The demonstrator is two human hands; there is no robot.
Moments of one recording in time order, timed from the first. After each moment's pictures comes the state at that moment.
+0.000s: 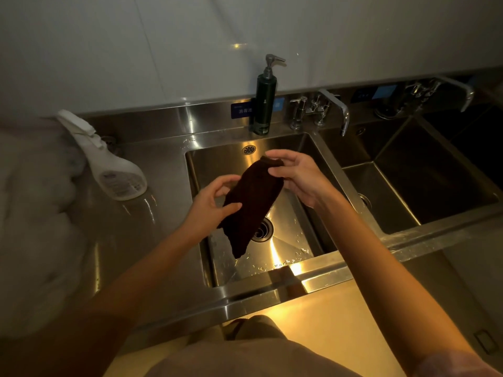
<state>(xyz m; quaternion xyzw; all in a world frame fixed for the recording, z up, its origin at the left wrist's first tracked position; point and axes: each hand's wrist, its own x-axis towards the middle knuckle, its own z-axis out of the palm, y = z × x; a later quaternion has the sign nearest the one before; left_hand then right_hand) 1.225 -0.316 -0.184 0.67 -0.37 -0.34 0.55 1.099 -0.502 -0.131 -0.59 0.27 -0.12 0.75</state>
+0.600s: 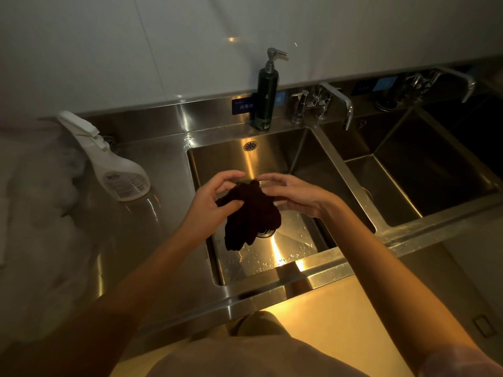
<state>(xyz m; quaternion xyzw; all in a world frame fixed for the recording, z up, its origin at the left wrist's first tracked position) 1.231 -0.300 -0.175 0.63 -0.44 -0.30 0.57 1.101 -0.495 -0.168 -0.64 0.28 0.10 0.71</state>
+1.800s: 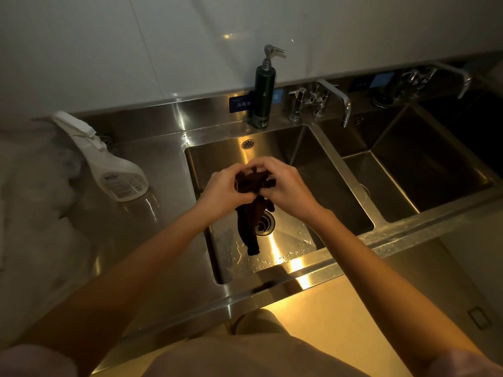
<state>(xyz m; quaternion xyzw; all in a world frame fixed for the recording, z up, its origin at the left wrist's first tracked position) 1.239 -0.341 -0.163 0.73 -0.47 -0.26 0.41 1.108 -0.455 -0.147 -0.90 0.15 -0.18 0.37</state>
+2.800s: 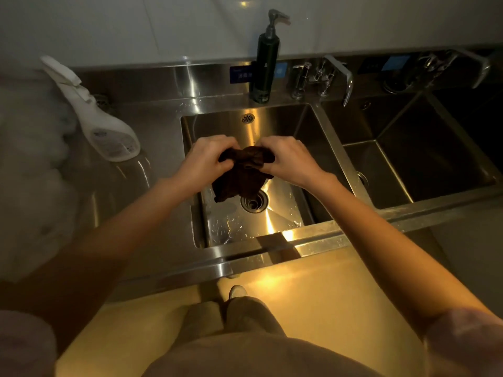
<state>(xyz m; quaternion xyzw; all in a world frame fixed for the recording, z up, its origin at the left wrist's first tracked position) 1.222 -0.332 -0.160 0.74 -0.57 -0.09 0.33 1.086 -0.494 -0.156 -0.97 0.13 -0.06 0.20</state>
